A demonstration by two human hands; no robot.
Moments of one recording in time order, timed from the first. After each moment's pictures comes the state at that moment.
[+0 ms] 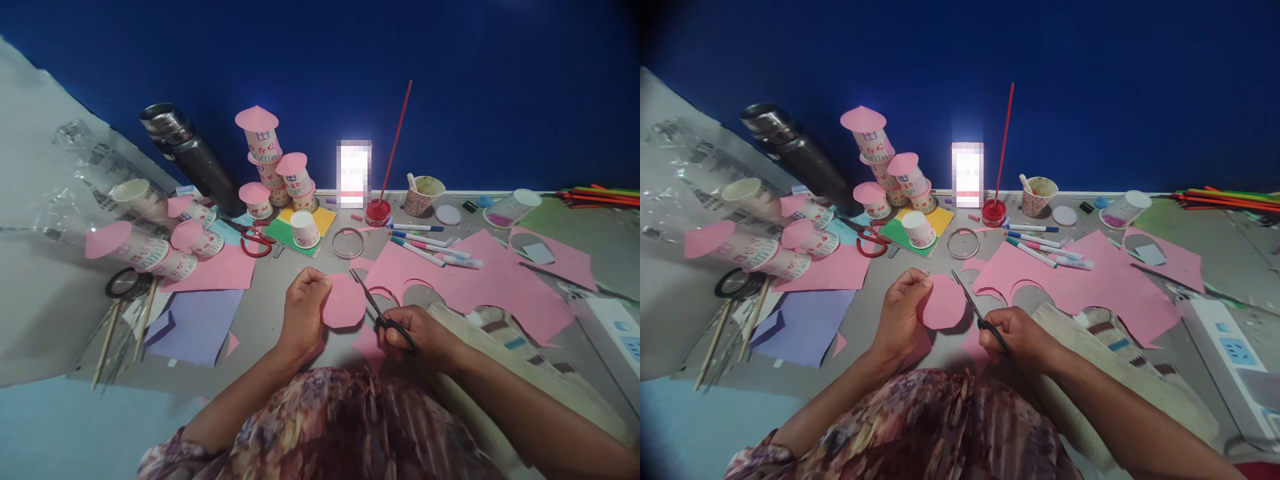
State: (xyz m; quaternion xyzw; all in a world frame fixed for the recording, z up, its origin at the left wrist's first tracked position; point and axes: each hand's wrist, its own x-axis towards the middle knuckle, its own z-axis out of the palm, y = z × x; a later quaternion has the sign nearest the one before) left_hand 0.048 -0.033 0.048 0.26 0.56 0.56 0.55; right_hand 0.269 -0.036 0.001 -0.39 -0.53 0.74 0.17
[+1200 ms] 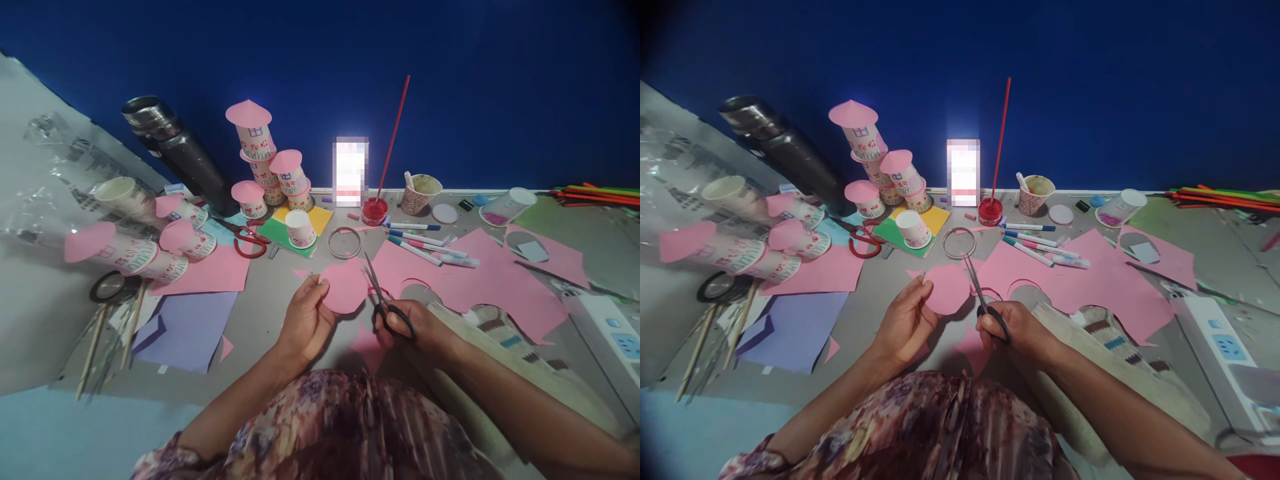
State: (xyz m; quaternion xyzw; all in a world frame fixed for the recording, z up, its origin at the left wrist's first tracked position) left_hand 0.049 -0.031 0.026 0.10 0.42 0.58 0.69; right_hand 0.264 -0.032 0.003 -0.41 -0.47 0.74 0.24
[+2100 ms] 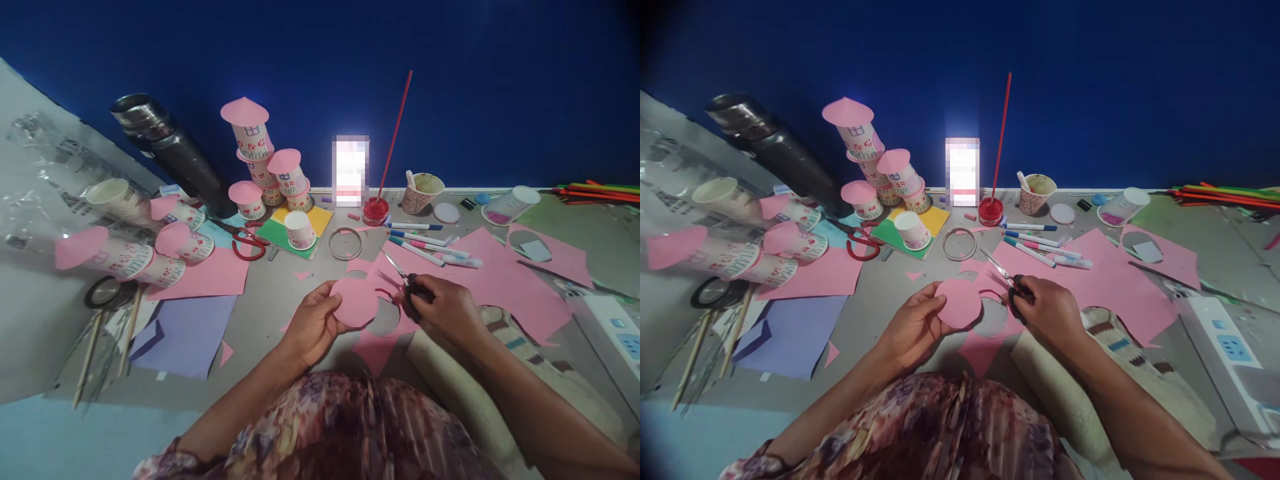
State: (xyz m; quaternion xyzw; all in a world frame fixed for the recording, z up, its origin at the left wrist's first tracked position) left_hand 0.043 -0.033 0.017 0.13 0.42 0.46 0.77; right_hand 0.300 -0.005 0.010 -0.66 -0.69 0.24 0.20
